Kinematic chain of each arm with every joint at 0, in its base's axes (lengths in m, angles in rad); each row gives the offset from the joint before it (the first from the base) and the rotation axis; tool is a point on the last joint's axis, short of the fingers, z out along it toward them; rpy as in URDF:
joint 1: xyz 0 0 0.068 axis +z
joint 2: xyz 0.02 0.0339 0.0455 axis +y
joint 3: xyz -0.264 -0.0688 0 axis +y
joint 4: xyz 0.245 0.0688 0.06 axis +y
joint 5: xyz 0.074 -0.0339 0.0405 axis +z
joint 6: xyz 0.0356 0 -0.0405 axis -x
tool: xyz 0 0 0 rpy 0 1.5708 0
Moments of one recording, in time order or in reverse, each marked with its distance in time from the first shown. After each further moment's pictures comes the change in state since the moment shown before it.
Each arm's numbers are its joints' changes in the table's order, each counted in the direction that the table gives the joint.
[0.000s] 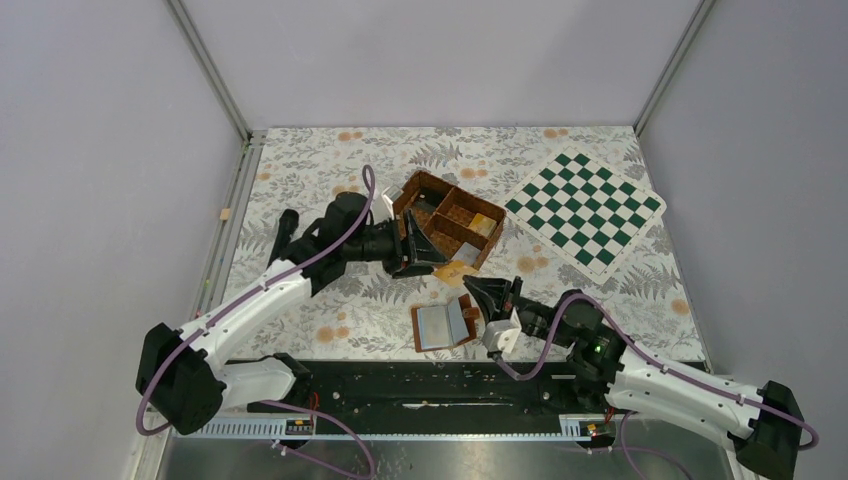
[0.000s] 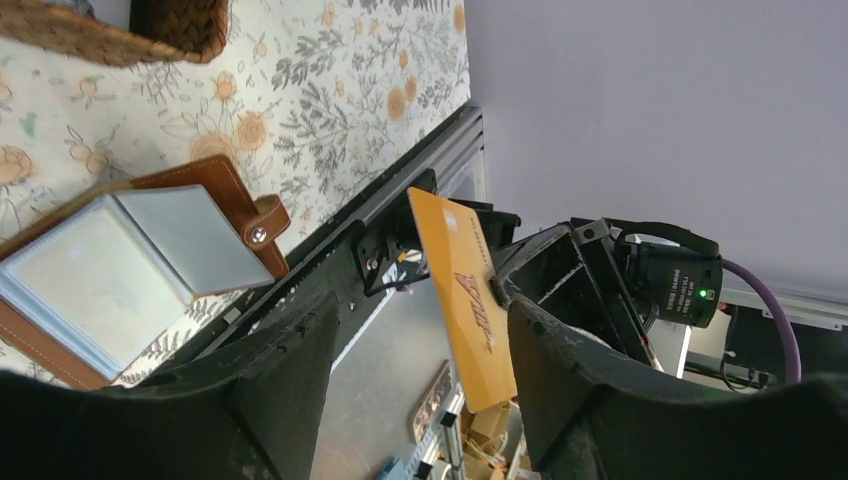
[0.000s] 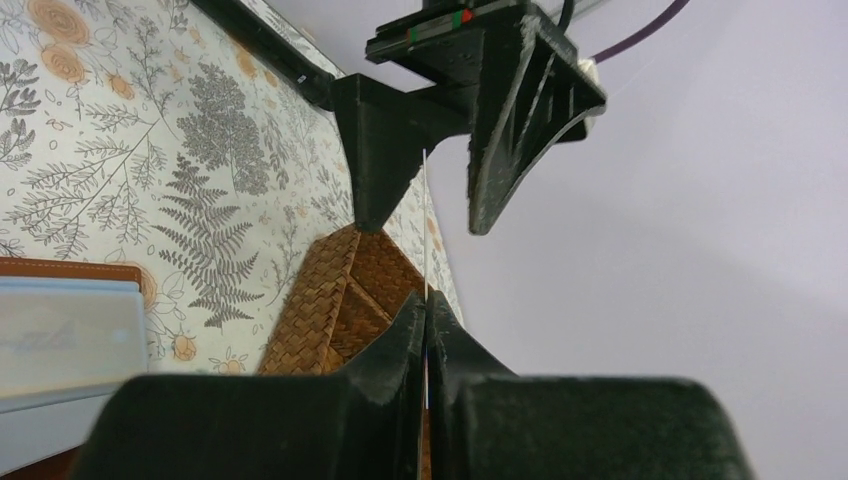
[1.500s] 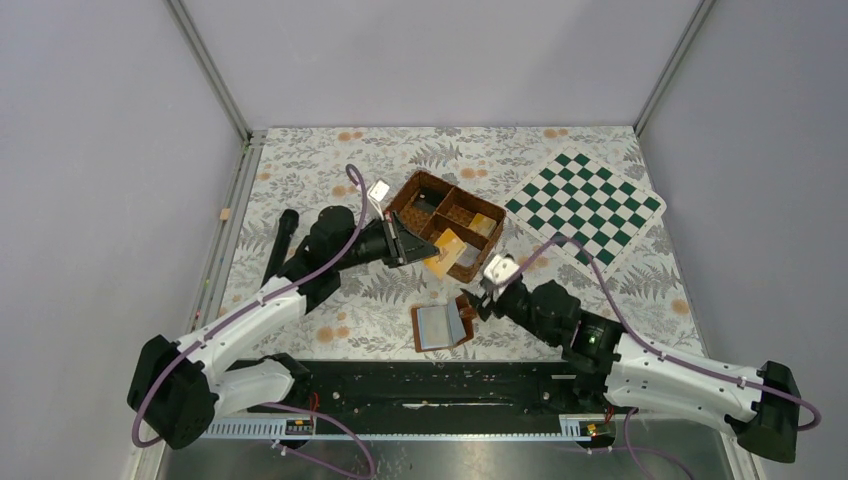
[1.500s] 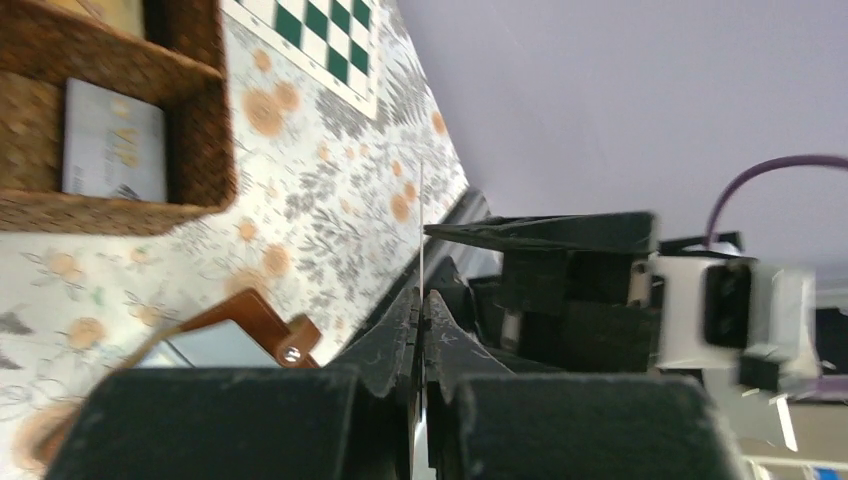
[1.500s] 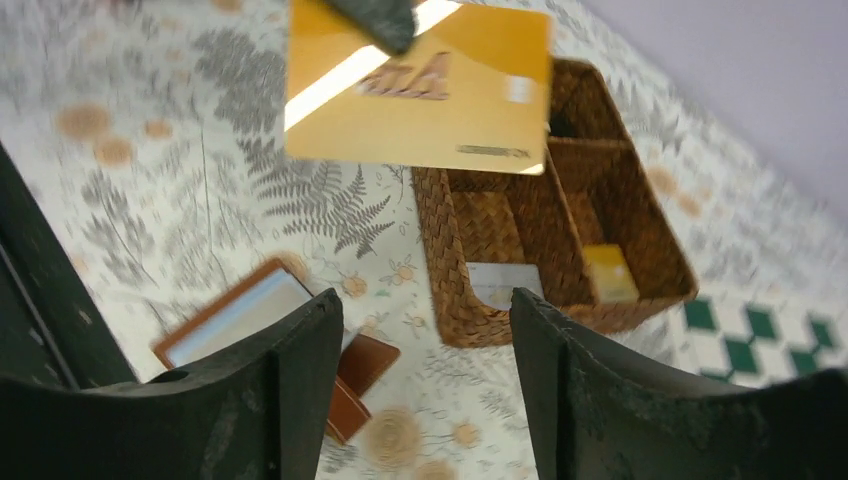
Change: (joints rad) left arm 0.007 -0.071 0.198 -0.409 0.060 -0.045; right arm 0.095 0.100 -0.112 0.235 -0.415 -0.680
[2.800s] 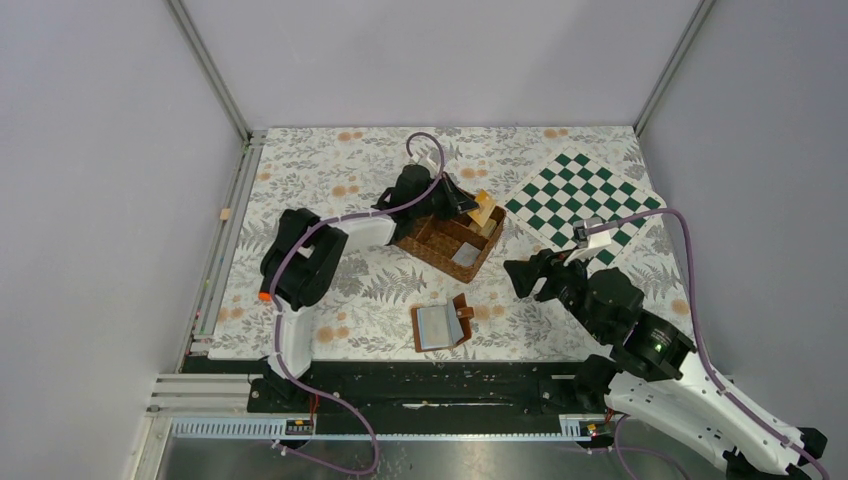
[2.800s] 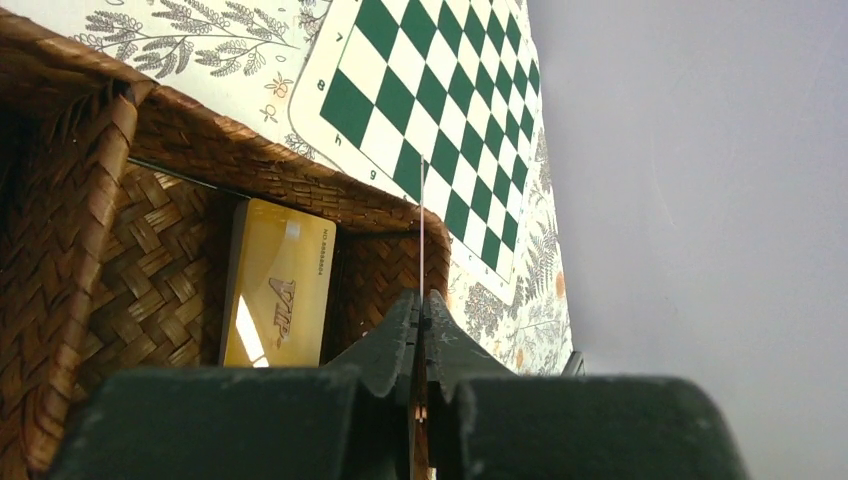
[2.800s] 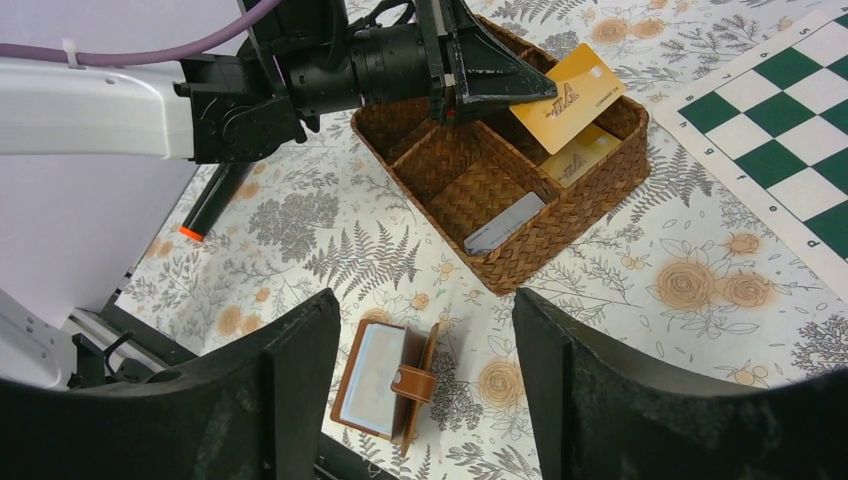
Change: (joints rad) left arm 0.016 0.920 -0.542 -0.239 0.203 0.014; right arm -0.221 -0.211 -0.287 0.550 -0.131 -0.813
